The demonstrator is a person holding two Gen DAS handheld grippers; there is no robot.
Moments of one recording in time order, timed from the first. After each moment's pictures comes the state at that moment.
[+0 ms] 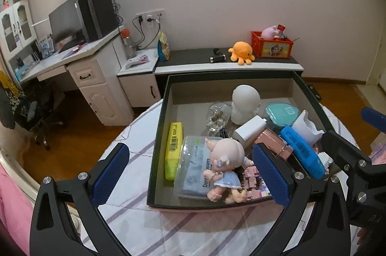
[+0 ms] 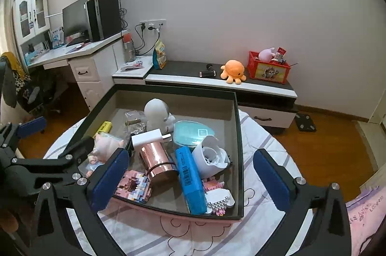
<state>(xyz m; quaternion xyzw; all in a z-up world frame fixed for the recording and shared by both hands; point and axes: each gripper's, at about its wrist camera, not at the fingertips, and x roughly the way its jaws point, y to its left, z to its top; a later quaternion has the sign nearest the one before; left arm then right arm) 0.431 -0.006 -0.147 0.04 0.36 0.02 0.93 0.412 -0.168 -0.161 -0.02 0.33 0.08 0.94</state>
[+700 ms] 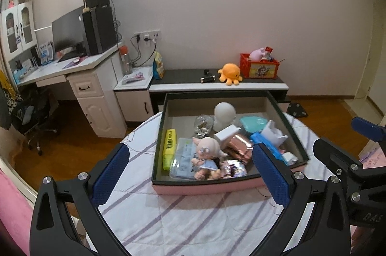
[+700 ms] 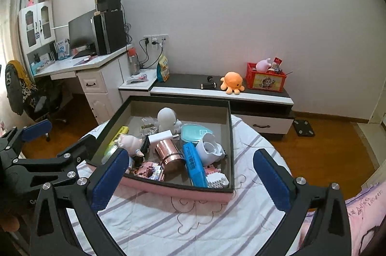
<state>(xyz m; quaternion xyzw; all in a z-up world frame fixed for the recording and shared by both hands) 0.353 -0.006 -0.097 0.01 0.30 -0.01 0.95 0.337 -0.177 -0.120 -0.01 0.29 0.07 0.95</state>
